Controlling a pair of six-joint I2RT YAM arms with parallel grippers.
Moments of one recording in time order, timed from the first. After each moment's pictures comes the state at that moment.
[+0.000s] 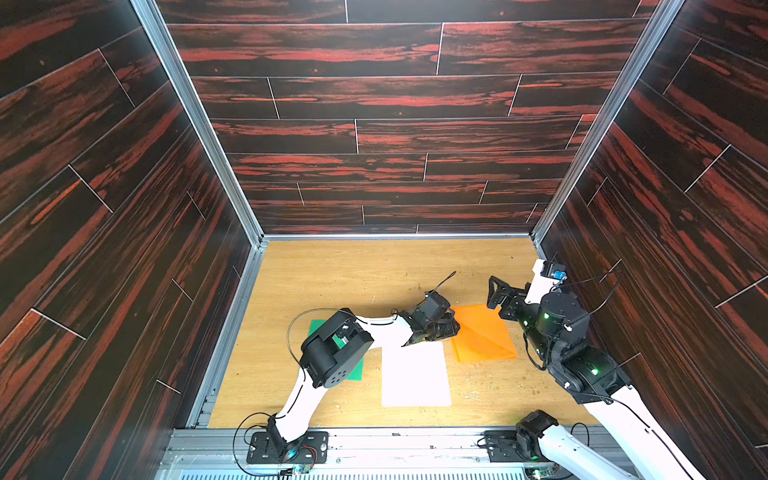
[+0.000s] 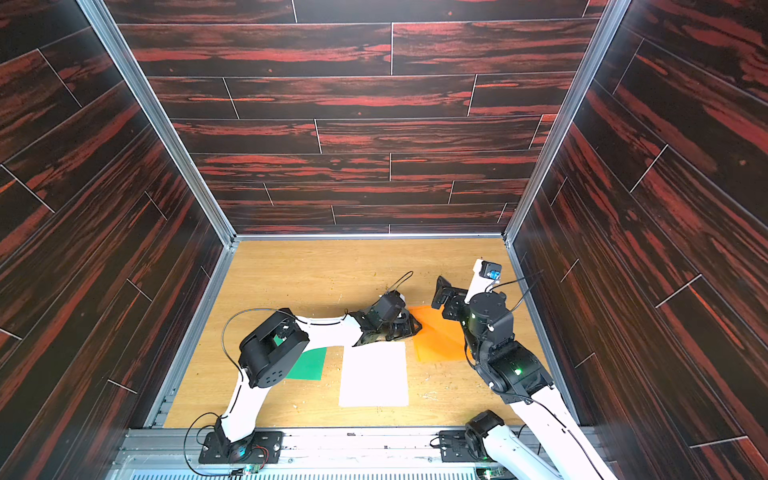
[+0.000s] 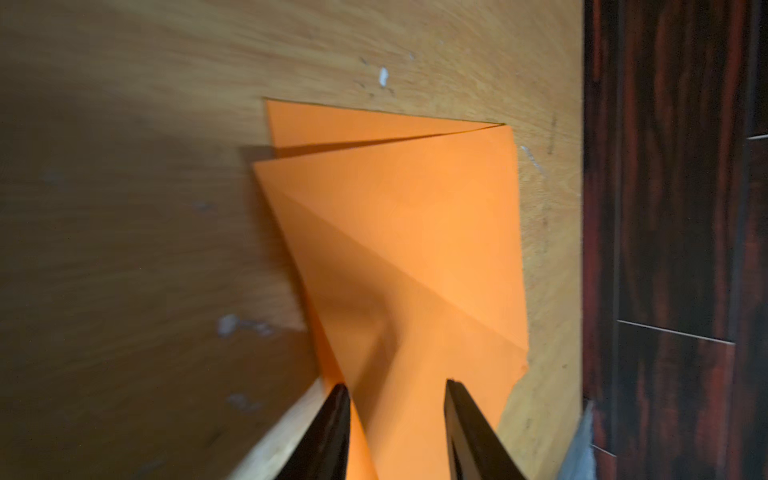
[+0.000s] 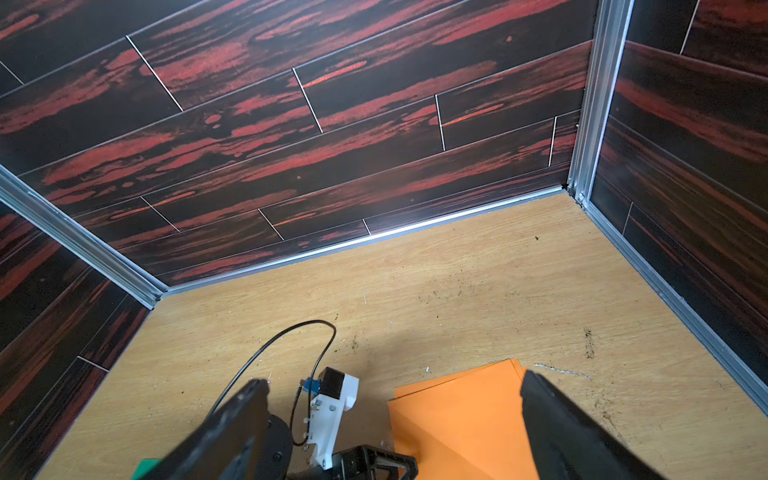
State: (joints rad) left arm -0.90 2.15 1.40 0.02 0.17 -1.00; right arm 0.54 0.75 0.93 -0.45 0.41 0.41
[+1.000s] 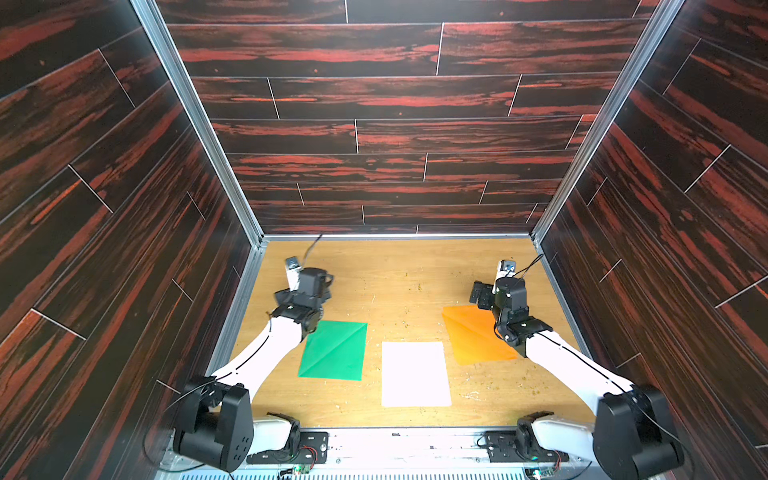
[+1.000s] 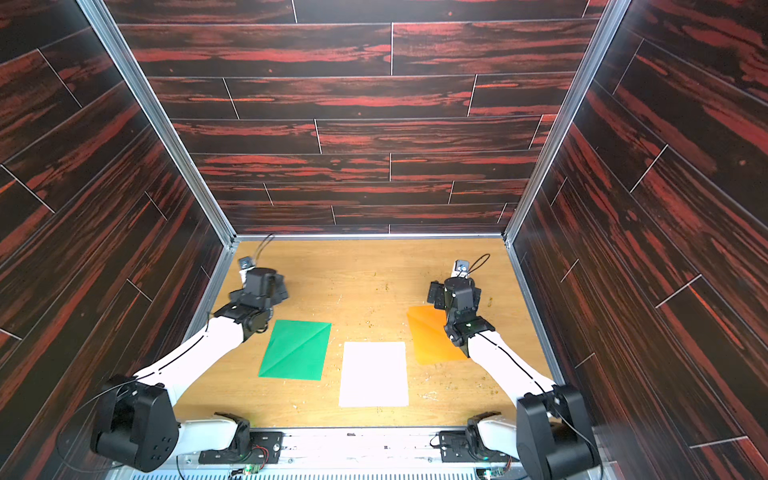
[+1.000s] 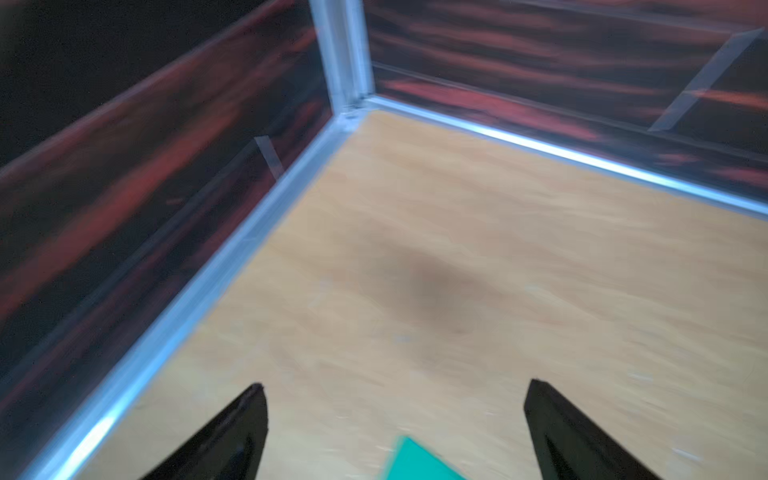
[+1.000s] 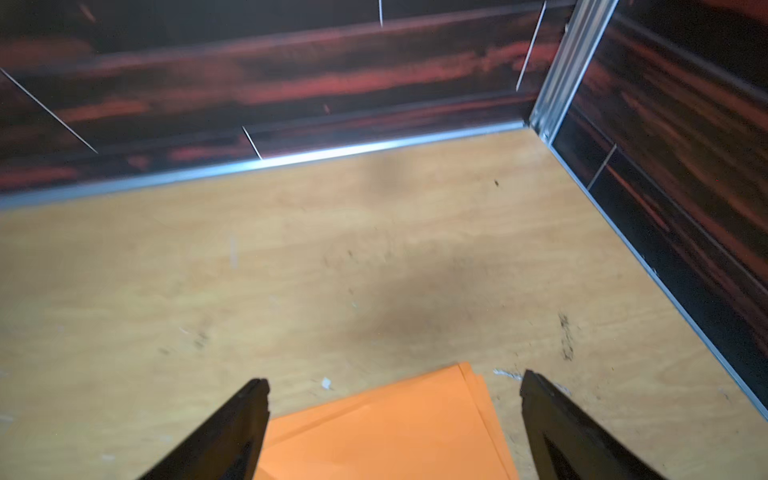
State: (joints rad) left arm -0.19 1.29 0.78 -0.16 -0.61 -0.37; right arm 0.31 1.28 0.63 0.16 0.35 0.19
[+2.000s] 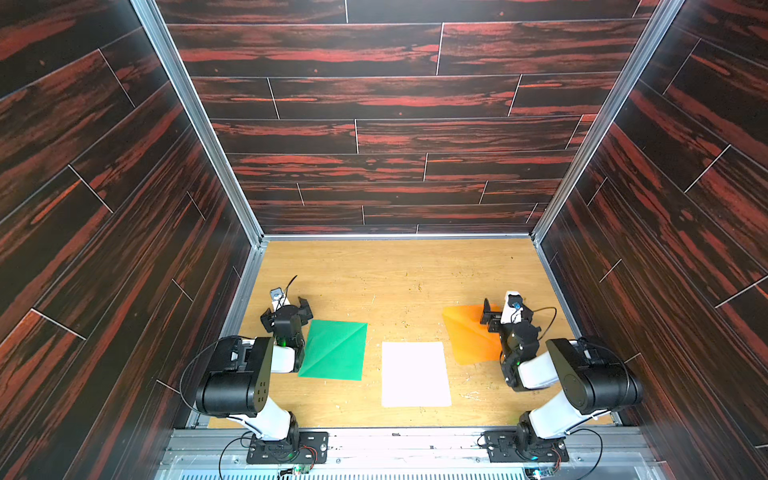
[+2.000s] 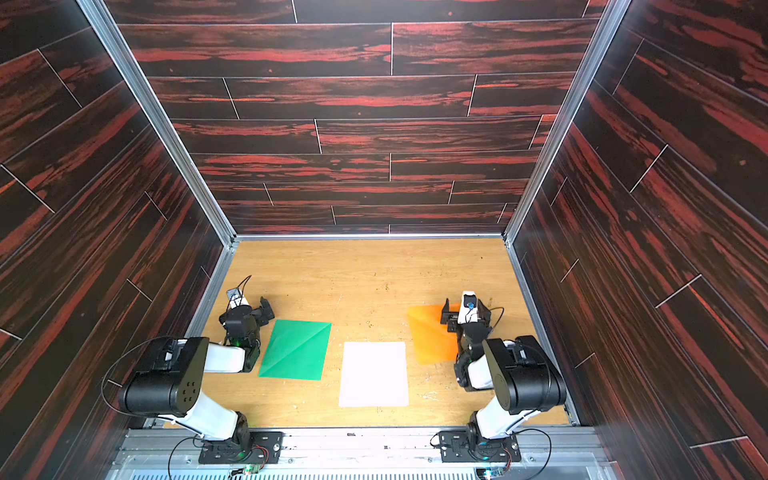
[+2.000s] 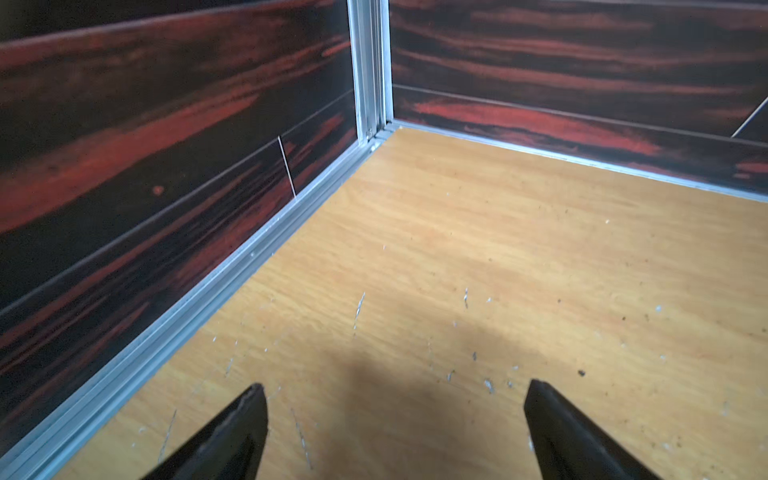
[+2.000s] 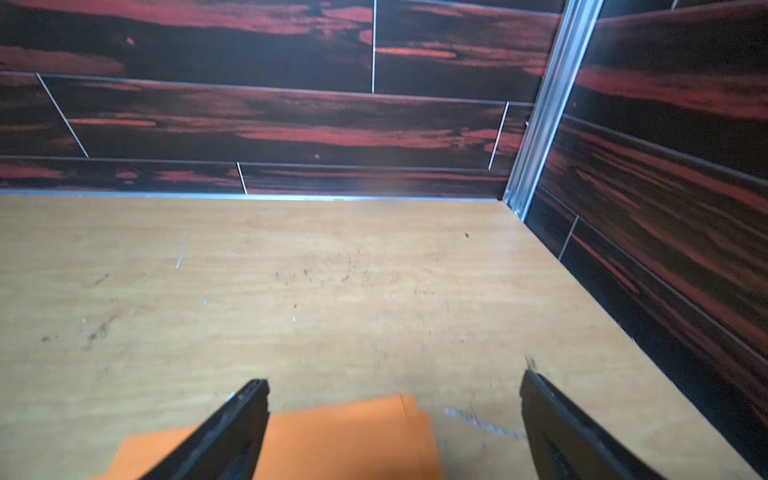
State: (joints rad) left arm 0.02 1.59 0.37 0.90 -0.38 -0.15; right arm 0.14 1.61 0.22 1.31 0.20 -0.05
